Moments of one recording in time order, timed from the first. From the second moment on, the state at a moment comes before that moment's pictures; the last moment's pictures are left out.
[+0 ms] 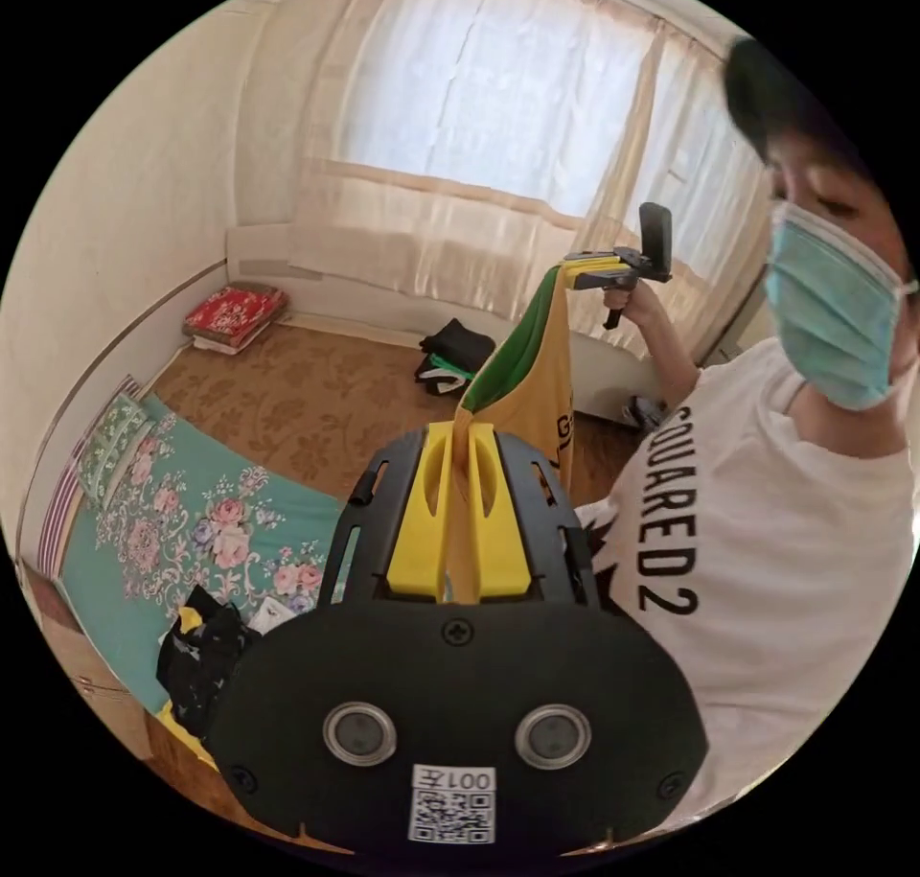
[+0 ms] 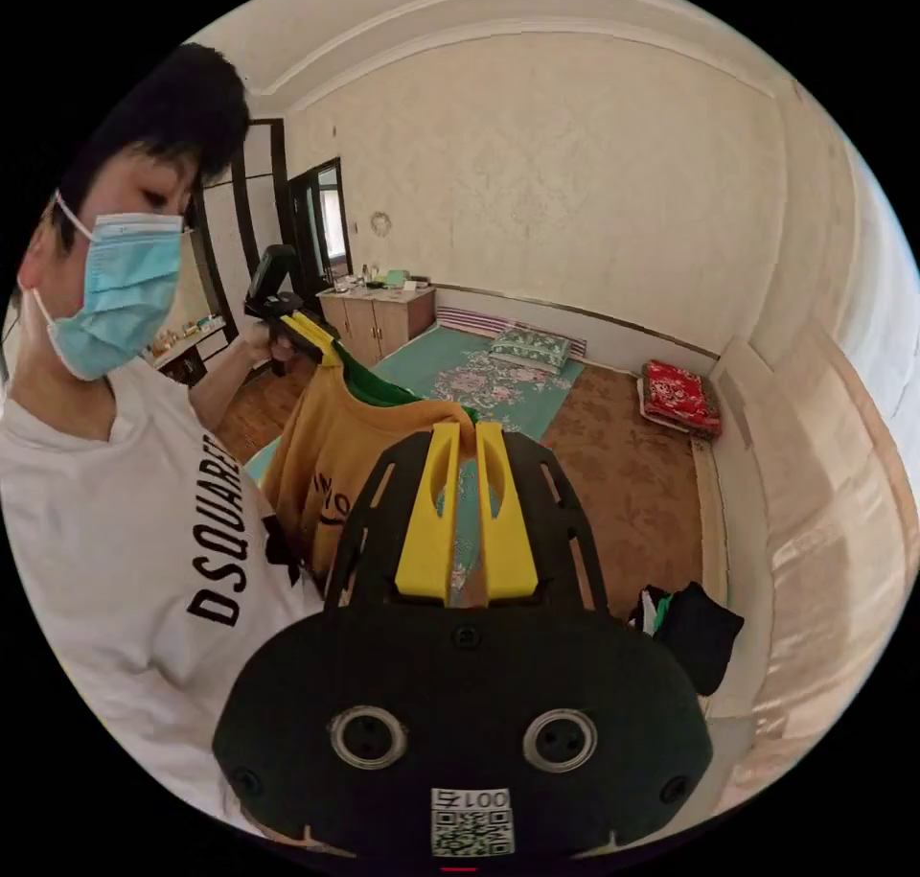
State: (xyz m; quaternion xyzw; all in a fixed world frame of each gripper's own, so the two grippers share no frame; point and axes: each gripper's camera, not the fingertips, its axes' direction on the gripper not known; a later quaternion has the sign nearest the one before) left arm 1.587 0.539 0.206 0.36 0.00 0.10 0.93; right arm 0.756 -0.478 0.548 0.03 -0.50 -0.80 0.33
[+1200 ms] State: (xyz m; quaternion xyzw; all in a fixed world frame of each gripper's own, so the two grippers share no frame) left arm 1.181 0.329 0.749 -0.02 -0.02 -0.47 0.88; right arm 0.133 -0.250 0.898 -0.33 -0.23 -0.82 0.40
